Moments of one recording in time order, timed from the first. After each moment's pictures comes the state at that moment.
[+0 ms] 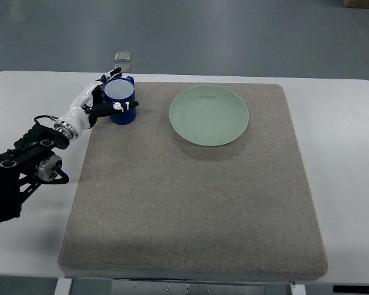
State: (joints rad) left arm -0.72 0.36 -0.55 -0.80 0.49 -0.04 -0.43; right arm 0.01 0.00 0.04 0.11 -0.03 0.18 0.22
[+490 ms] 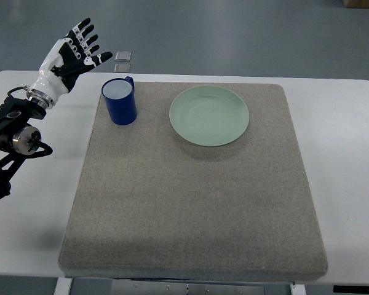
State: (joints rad) left arm -0.72 0.41 -0.87 -0.84 0.46 -0.16 -0.43; right arm 0.01 0.00 0.04 0.11 -0.03 0.18 0.22
